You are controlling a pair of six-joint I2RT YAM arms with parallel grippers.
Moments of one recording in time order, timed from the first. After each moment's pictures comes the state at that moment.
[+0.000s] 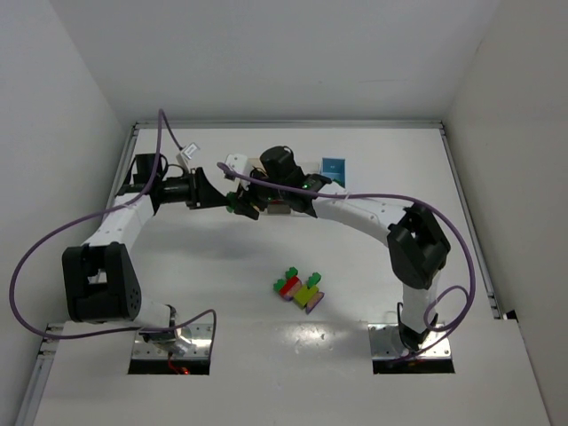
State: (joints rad) left arm 0.09 1.43 0.98 -0.37 1.10 -0.13; right arm 0.81 1.89 1.46 -0.08 -0.36 -0.35
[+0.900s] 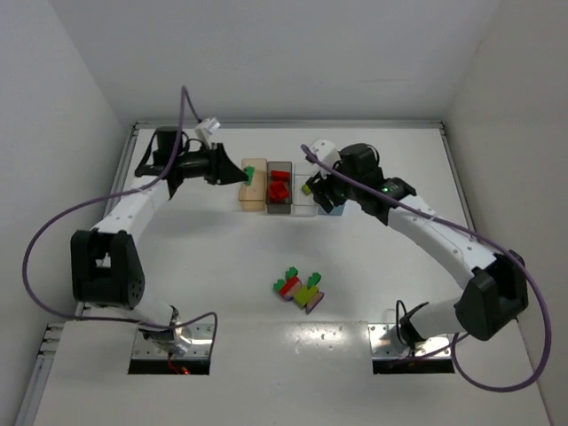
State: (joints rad) left arm -0.02 1.48 1.11 -0.22 0.95 -0.21; right arm 0.56 1.44 1.13 -0.32 -0.11 -0.31
